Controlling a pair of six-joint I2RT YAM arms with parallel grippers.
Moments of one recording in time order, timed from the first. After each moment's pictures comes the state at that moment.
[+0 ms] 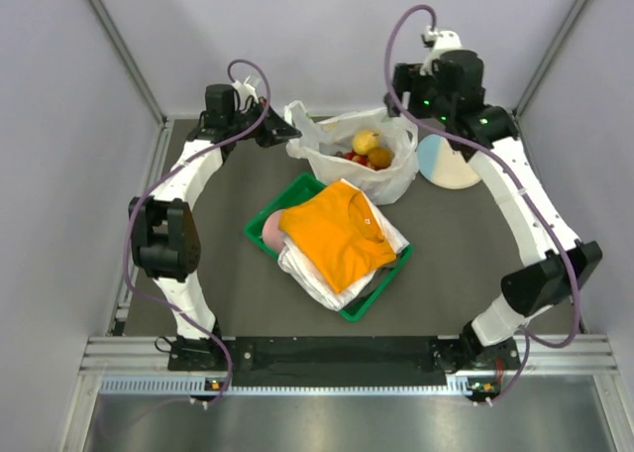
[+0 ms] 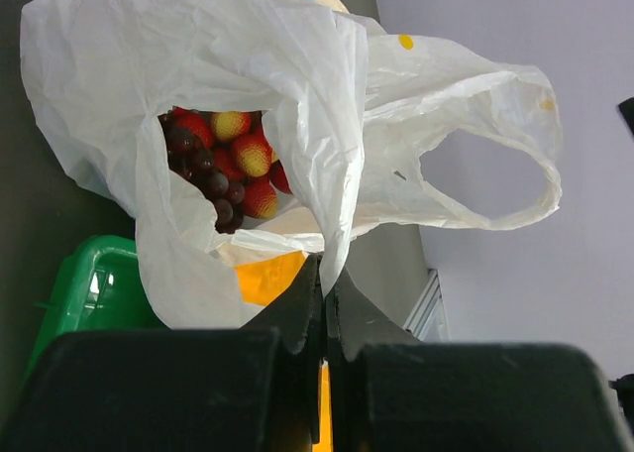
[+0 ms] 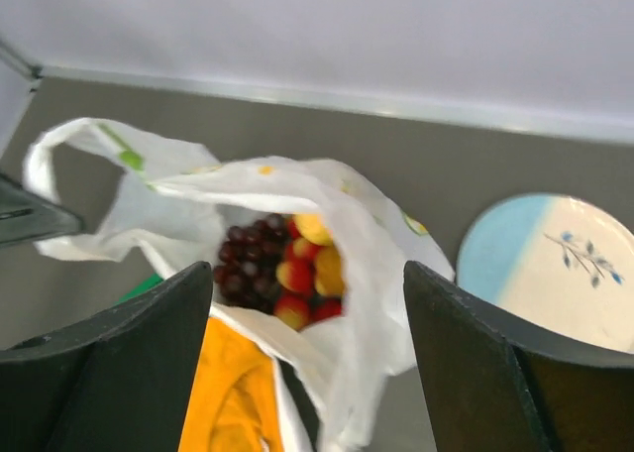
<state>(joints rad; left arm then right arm) -0.13 1.86 1.60 -0.18 0.82 -0.72 0.39 1.60 1.85 -0.55 0.05 0.18</state>
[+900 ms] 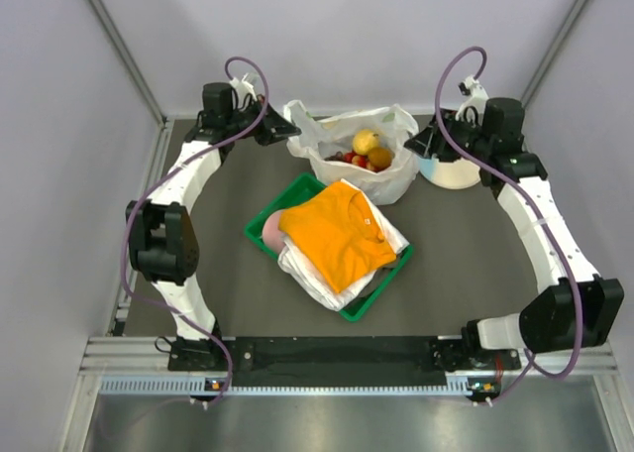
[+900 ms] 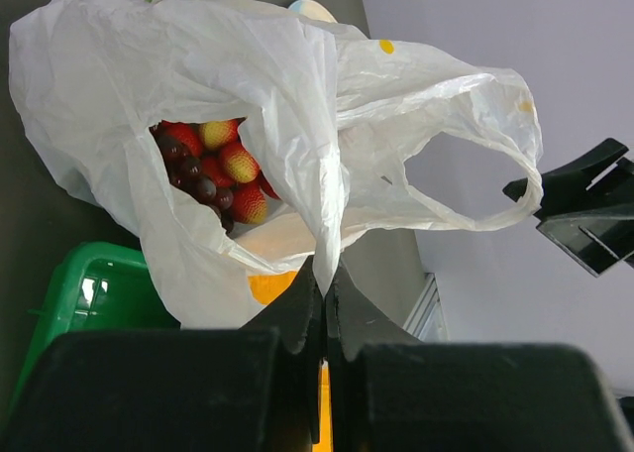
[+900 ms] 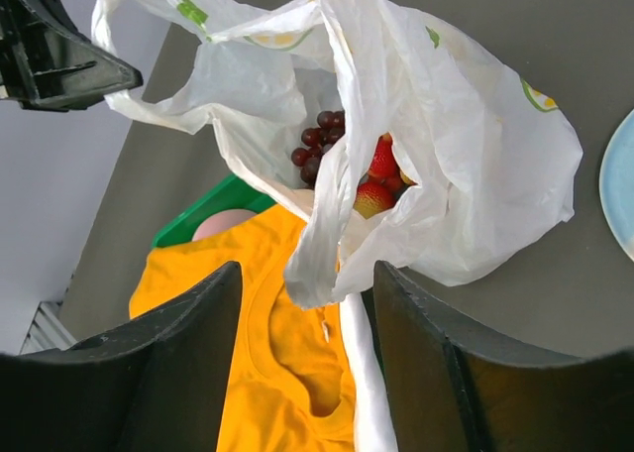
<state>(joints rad) -0.13 1.84 1.59 -0.16 0.82 -0.73 0.11 1.34 1.31 -0.37 -0.53 0.35</state>
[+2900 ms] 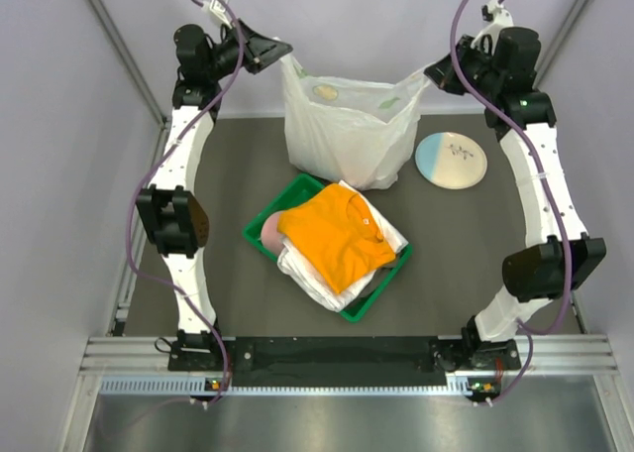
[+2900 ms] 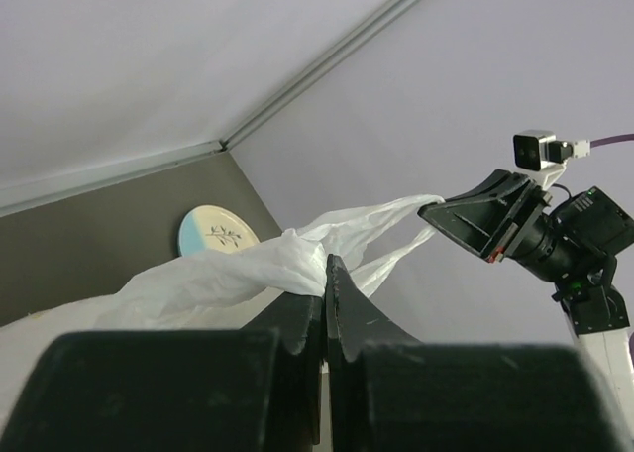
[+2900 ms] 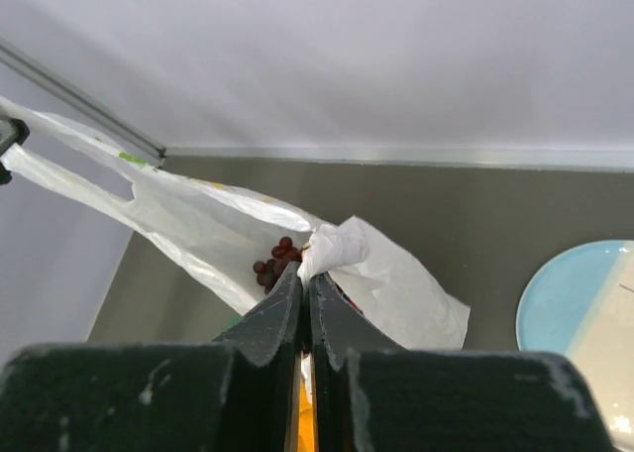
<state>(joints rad) -0.07 2.11 2.21 0.12 0.87 -1.05 0.11 1.66 1.94 -0.48 -0.34 0.40</state>
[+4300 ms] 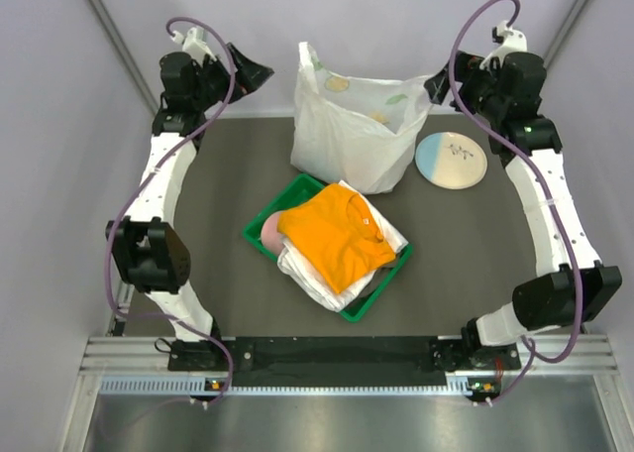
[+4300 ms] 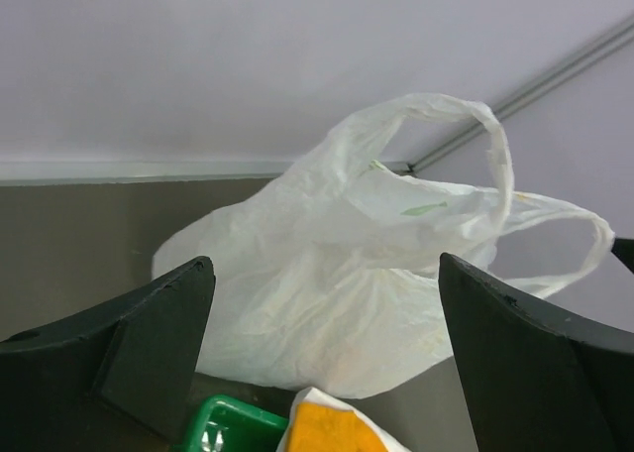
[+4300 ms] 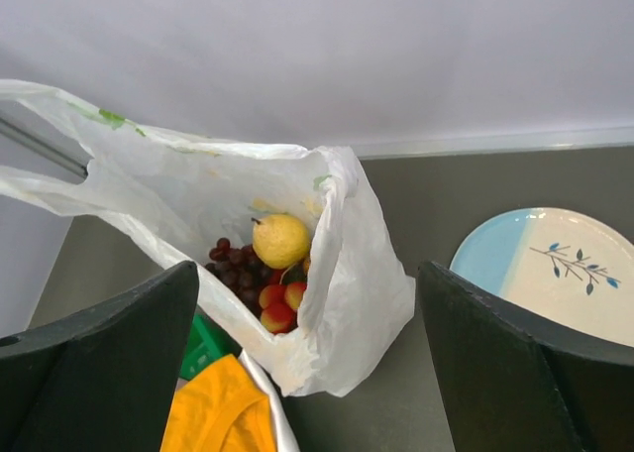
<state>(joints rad) -0.05 1.78 1.78 -0.07 0.55 -0.65 0.11 1.51 1.71 -0.41 -0.18 0.34</state>
